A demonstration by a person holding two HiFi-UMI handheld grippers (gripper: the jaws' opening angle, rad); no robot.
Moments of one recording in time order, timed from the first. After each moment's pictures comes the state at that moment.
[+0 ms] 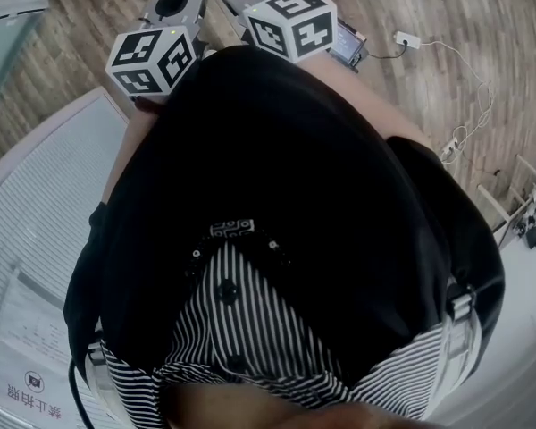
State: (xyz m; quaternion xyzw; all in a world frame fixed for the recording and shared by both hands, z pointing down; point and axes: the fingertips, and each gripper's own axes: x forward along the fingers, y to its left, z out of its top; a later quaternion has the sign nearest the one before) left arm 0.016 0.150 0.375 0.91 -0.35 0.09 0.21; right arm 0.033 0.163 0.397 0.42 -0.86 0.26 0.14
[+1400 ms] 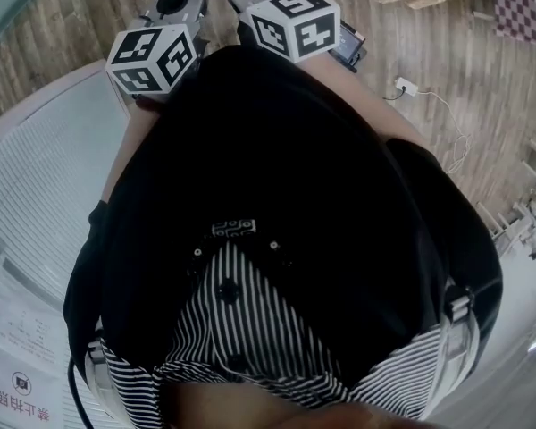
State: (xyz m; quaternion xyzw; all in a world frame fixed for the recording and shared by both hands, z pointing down) left arm -0.163 0.038 0.396 0.86 -0.46 0.05 0.24; right arm -0.138 0.046 0.421 0.33 -0.89 0.25 0.19
